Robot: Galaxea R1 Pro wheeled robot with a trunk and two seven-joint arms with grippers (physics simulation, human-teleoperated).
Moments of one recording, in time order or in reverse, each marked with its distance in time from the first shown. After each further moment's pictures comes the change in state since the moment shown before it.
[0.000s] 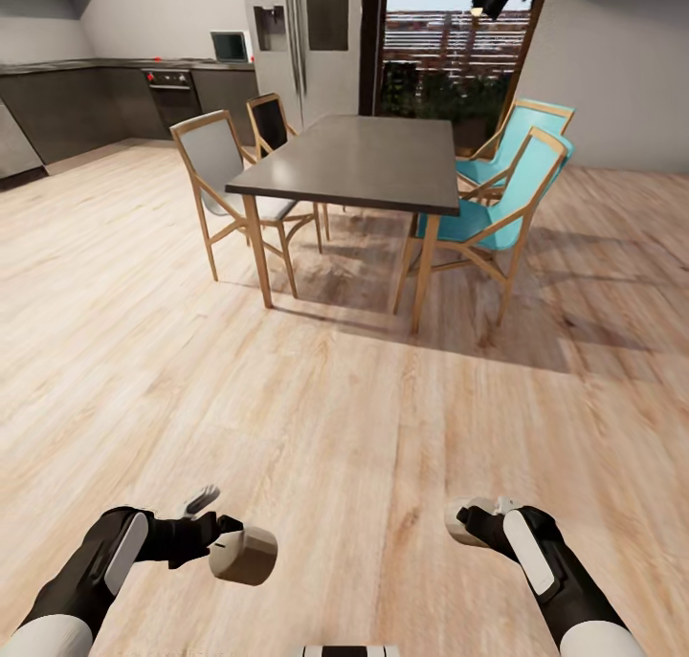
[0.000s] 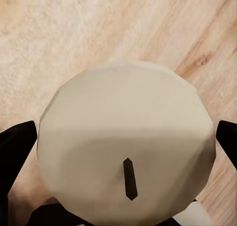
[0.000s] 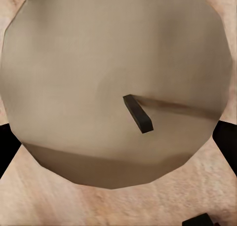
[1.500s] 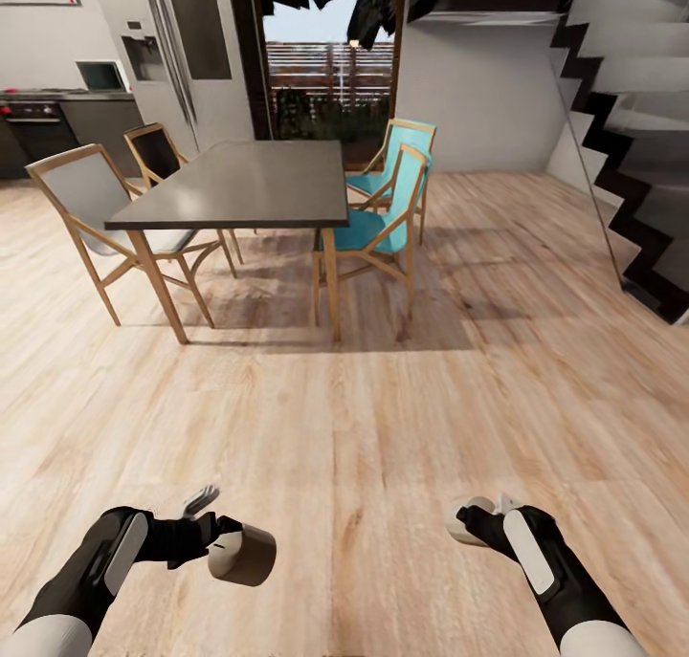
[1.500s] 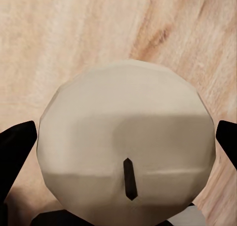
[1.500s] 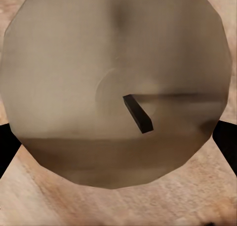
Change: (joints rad) left arm 0.000 0.002 0.000 0.000 -0.008 -0.001 -0.001; right arm 0.000 0.000 0.000 -0.001 -0.001 0.000 0.002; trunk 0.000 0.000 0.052
